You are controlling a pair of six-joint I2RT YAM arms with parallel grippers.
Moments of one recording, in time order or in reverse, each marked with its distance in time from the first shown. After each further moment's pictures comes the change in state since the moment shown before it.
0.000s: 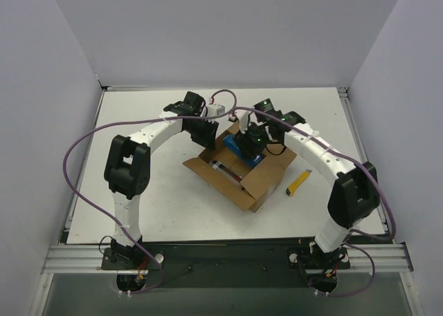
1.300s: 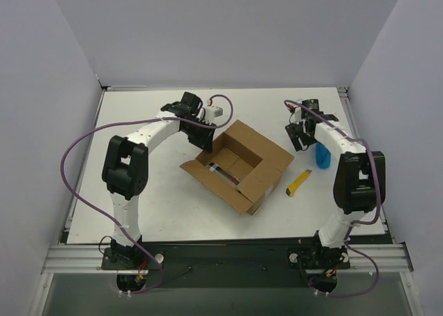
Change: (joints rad) left arm 0.019 -0.019 -0.015 -0.051 0.029 0.048; right arm -0.494 0.068 -0.175 0.222 0.547 0.000
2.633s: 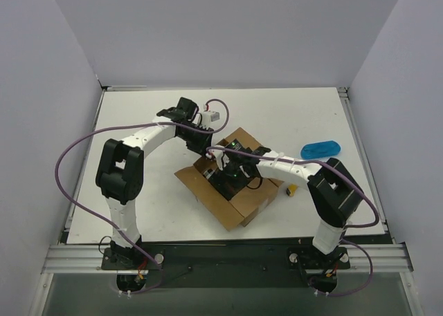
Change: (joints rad) left arm 0.011 -0.066 -0.121 0.040 0.089 -0.063; right arm 0.755 -0.038 -0.134 0.062 -0.434 0.245
